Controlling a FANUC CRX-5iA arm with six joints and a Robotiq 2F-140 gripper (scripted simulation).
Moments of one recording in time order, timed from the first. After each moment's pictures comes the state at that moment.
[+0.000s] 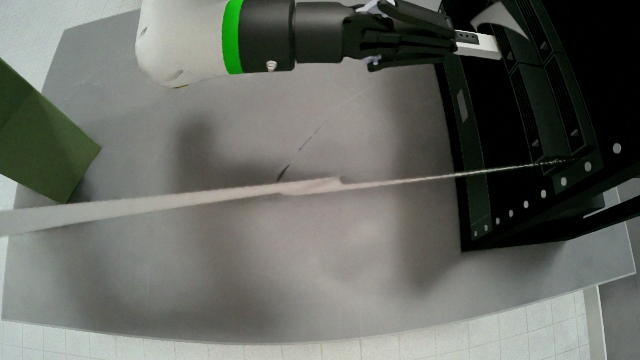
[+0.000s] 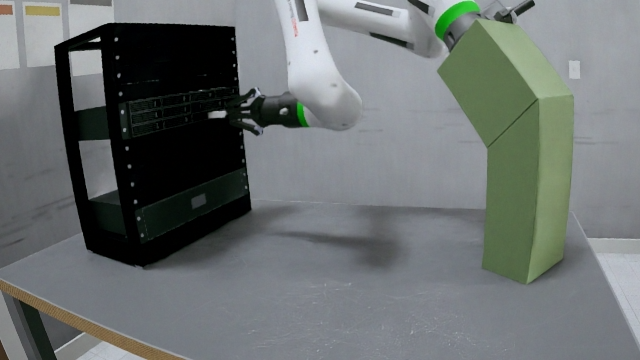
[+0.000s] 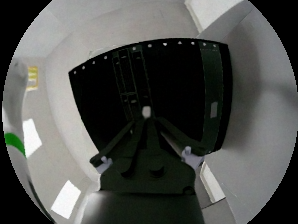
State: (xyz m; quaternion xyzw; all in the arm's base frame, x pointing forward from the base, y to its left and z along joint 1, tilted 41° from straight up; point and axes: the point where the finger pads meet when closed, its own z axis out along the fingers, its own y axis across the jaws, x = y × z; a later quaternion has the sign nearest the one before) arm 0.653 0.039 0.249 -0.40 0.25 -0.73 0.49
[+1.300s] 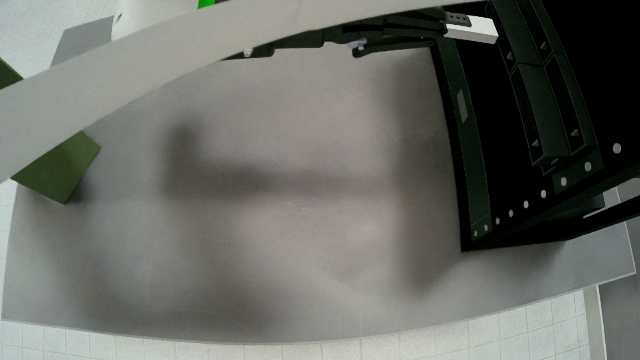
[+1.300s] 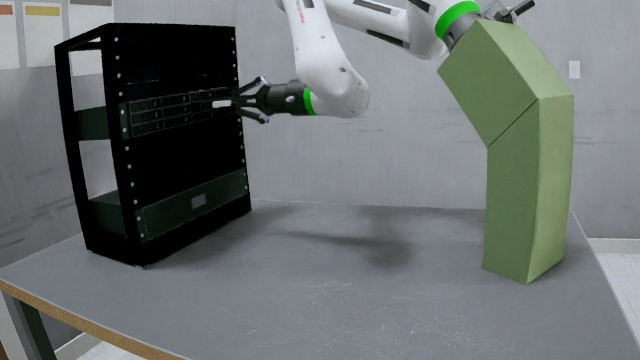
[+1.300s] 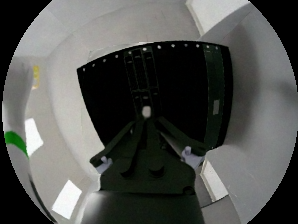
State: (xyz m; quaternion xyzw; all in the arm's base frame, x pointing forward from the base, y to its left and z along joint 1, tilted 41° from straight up) arm 0.621 0.050 0.260 -0.40 0.25 -0.73 0.49
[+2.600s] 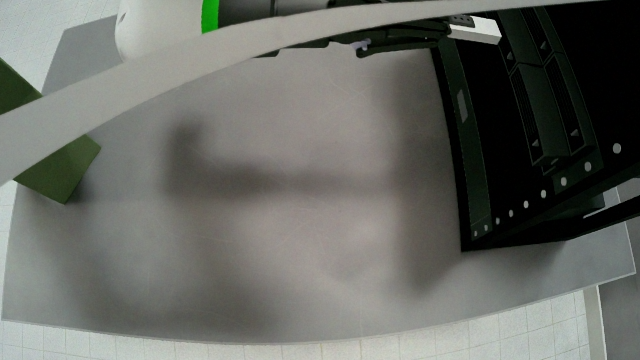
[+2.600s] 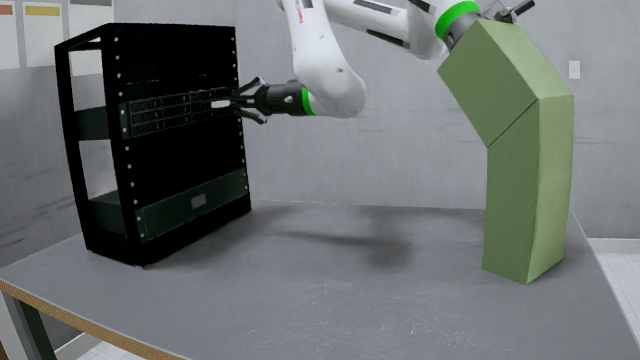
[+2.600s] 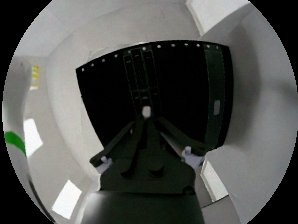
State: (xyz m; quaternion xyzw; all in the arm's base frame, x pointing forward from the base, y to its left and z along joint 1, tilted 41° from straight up) arm 0.625 0.050 0.262 -0.40 0.25 -0.73 0.49
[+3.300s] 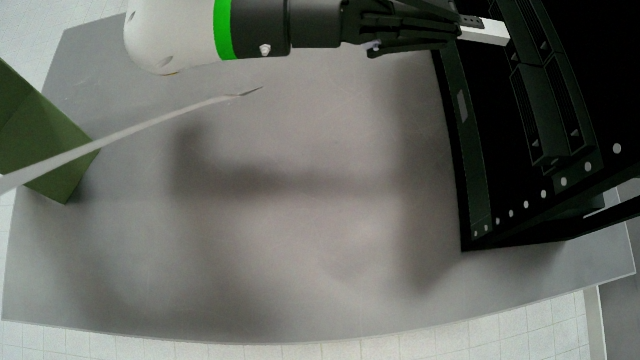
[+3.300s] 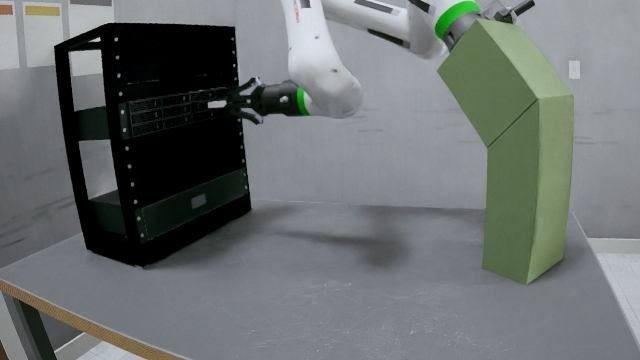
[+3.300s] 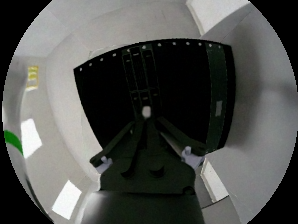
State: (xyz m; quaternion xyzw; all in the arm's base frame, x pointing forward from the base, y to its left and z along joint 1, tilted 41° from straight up) arm 0.635 0.050 0.269 -0.40 0.25 -0.73 0.49
